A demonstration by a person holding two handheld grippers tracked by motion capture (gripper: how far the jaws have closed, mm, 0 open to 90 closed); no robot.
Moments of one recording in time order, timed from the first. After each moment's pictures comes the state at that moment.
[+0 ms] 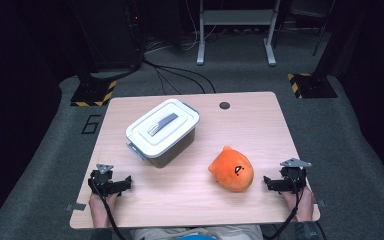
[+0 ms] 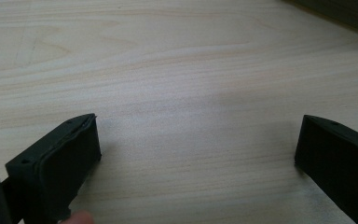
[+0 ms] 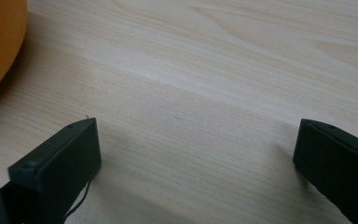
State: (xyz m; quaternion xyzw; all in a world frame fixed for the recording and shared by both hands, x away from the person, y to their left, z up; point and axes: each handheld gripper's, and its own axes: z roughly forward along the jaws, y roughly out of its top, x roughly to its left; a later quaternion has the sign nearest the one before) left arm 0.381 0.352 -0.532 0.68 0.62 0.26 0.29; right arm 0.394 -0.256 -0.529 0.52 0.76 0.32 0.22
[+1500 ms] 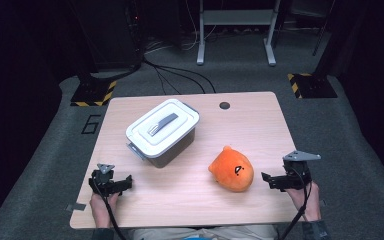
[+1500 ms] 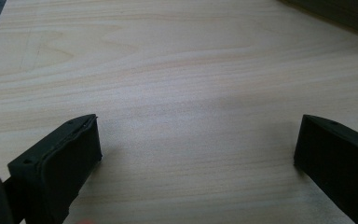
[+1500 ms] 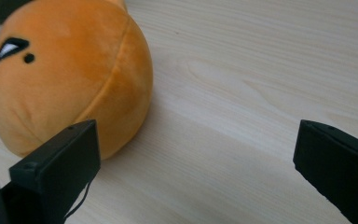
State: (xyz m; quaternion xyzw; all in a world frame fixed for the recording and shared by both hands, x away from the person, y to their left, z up) left arm 0.382 0.348 -0.531 0.68 0.62 0.27 0.28; right arm 0.372 -0.238 -0.450 0.47 0.78 0.37 0.19
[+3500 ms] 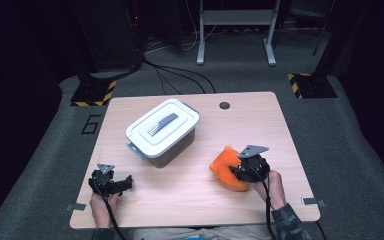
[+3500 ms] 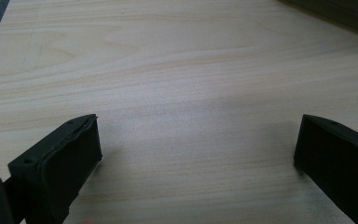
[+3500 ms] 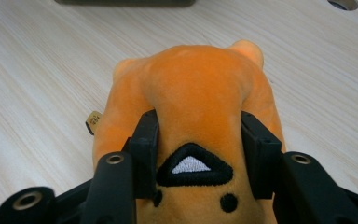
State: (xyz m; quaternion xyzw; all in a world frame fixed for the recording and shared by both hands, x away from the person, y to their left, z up) left arm 0.381 0.347 -0.531 0.68 0.62 0.27 0.28; right arm 0.398 -0.131 -0.448 0.35 0.85 0.34 0.19
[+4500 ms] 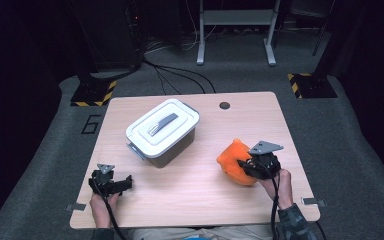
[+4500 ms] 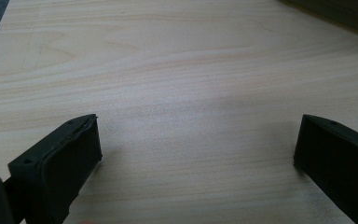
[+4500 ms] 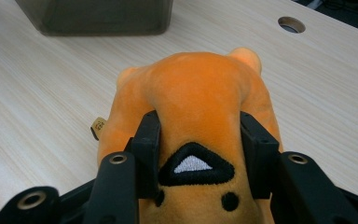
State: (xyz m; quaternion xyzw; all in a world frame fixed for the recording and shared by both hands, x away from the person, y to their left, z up) left arm 0.381 0.347 -0.531 0.68 0.62 0.27 0.28; right arm 0.392 -0.154 -0.427 0.37 0.82 0.37 0.22
